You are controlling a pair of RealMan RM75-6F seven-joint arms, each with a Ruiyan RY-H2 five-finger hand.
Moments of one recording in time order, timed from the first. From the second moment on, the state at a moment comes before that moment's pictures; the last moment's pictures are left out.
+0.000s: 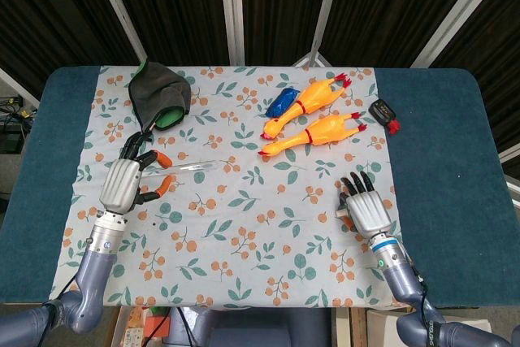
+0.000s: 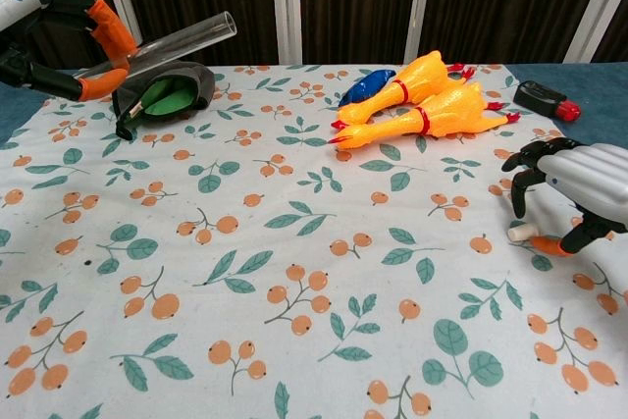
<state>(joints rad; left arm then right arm) -0.50 -1.56 -0.22 -1.53 1.41 1.36 -0.03 0.45 -1.60 0.12 -1.31 -1.33 1.08 -0.40</state>
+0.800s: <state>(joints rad) -0.50 -1.57 -0.21 -1.52 1.42 1.36 -0.03 0.46 -1.61 0.11 -1.29 -1.31 1.09 -0.42</state>
